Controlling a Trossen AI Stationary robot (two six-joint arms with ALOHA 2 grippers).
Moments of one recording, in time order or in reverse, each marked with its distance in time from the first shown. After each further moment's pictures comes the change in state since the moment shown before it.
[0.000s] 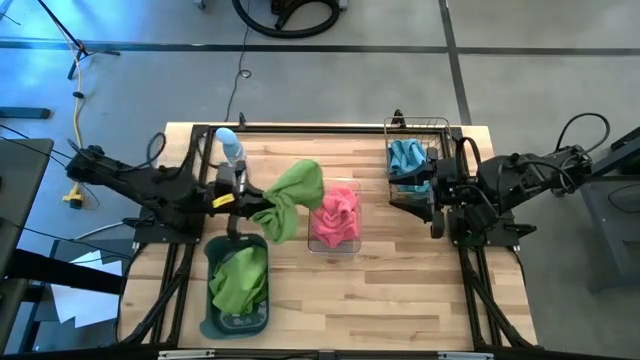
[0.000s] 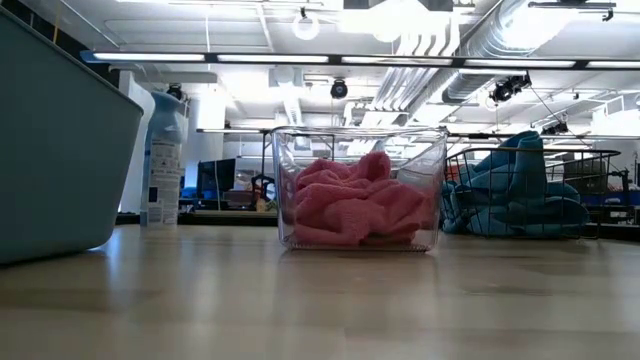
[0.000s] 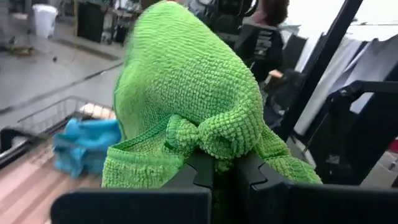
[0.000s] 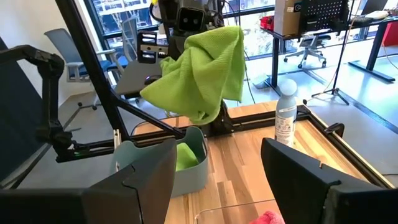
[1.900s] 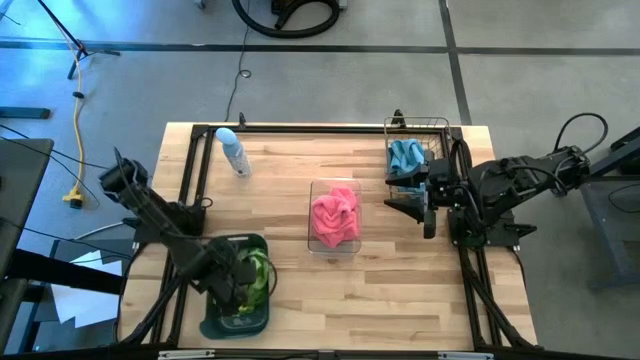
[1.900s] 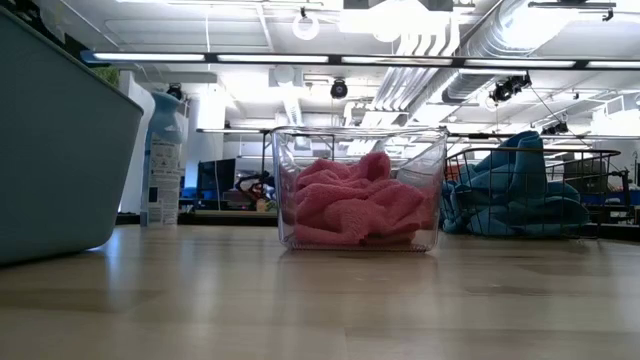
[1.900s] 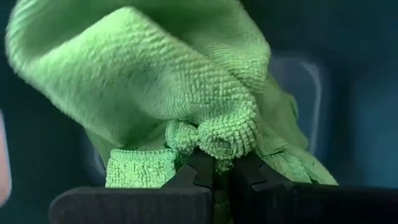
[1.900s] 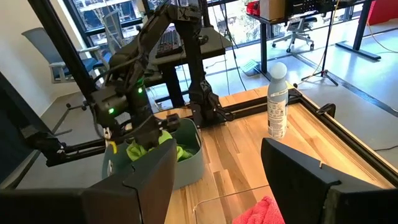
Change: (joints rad) left arm -0.416 0.503 0.080 -0.948 0.292 -0.585; right arm -0.001 0.029 0.000 -0.034 0.045 0.090
